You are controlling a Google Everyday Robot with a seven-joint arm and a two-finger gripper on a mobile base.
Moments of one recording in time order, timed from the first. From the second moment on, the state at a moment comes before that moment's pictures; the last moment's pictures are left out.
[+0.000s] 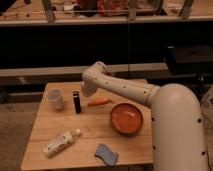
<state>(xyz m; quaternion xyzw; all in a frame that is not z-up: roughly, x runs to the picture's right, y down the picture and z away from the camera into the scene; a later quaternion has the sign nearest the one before) -0.119 0.020 0.884 -0.11 -0.22 -0.40 0.88</state>
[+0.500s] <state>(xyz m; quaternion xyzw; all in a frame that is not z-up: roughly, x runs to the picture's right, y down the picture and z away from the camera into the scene) -0.127 0.022 0.882 -0.11 -0.23 -0.41 0.88</state>
